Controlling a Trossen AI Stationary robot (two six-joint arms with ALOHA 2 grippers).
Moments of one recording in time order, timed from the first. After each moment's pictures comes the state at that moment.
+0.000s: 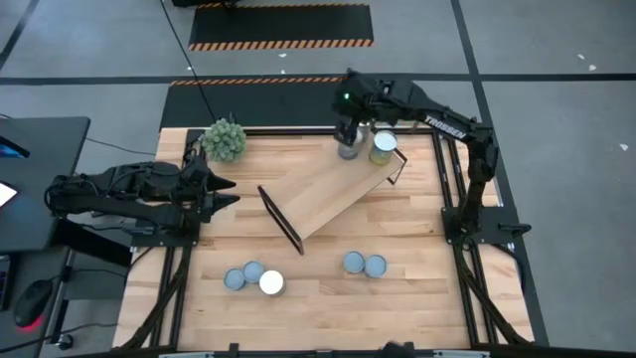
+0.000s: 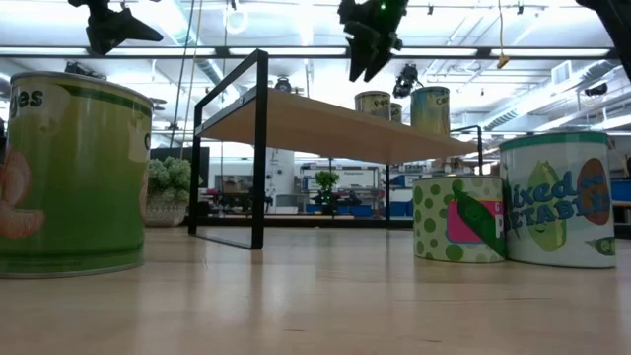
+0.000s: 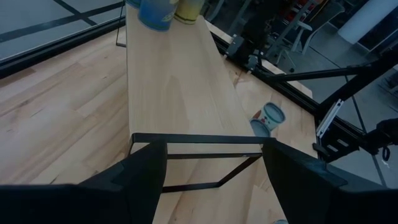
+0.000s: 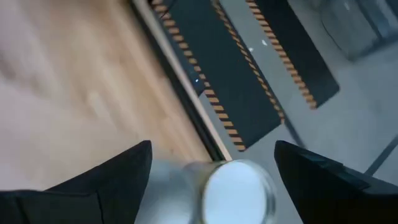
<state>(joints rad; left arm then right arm) -0.06 0.55 0.81 -0.69 -0.24 -0.59 -0.42 1.83 2.10 -1.18 0.36 -0.05</state>
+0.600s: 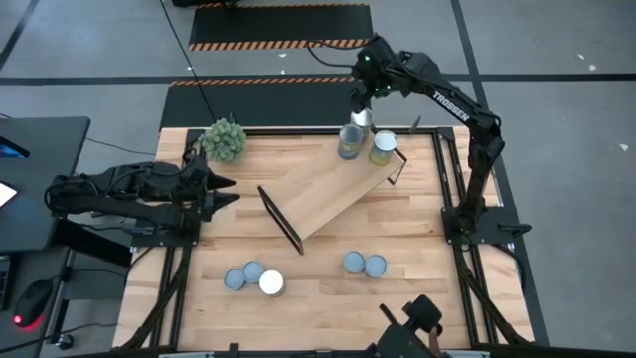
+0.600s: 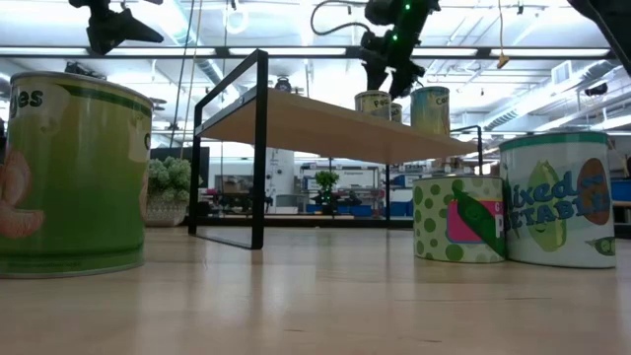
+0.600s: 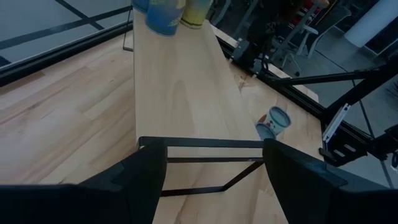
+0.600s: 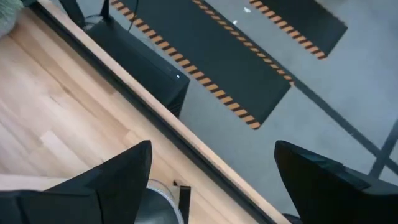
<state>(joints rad) -0.06 0.55 0.81 -0.69 -0.27 -0.59 -0.69 1.84 2.09 -1.14 0.20 0.05</state>
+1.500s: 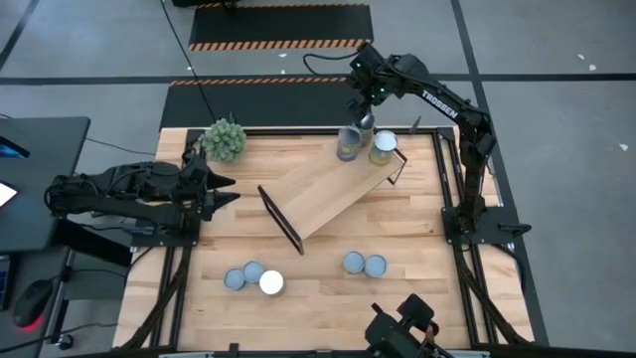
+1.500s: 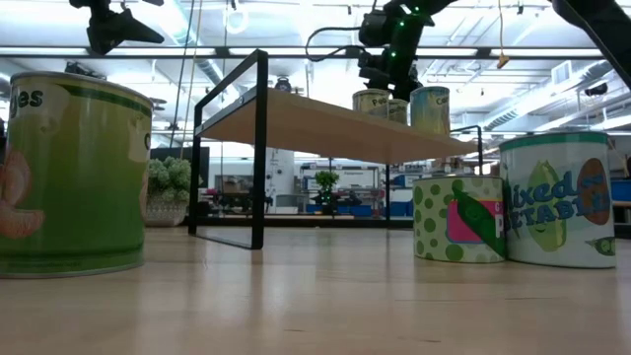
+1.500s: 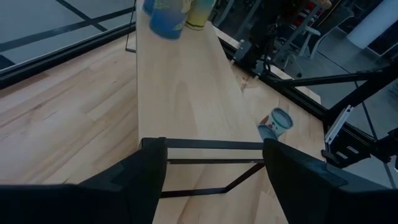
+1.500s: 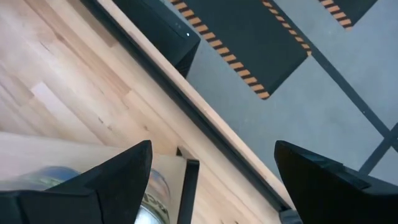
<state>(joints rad) -0.06 0.55 0.81 -0.69 -0.28 -0.59 -0.70 1.92 2.09 -1.25 0.15 0.00</state>
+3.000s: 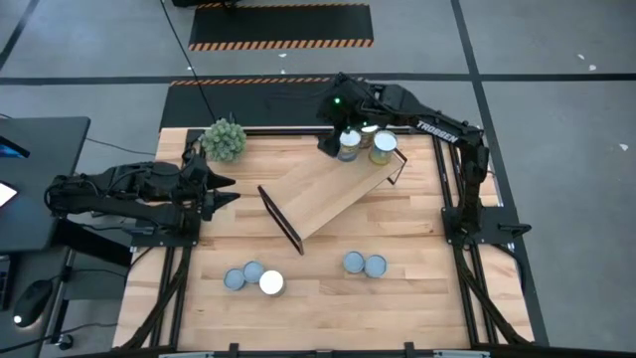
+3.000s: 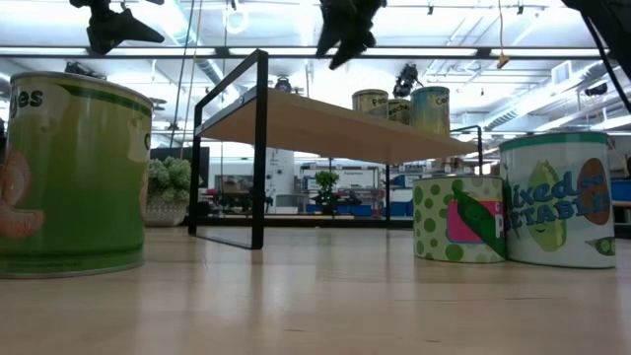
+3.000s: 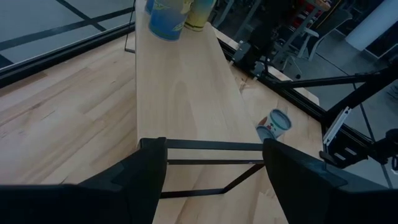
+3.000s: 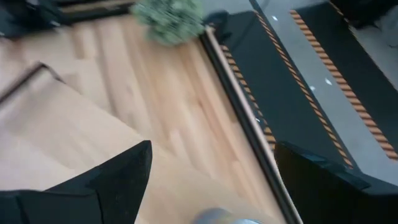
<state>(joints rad) -0.06 0.55 0.81 -0.68 -0.28 -0.60 -0.32 1.90 2.19 -1.10 0.15 -0.04</state>
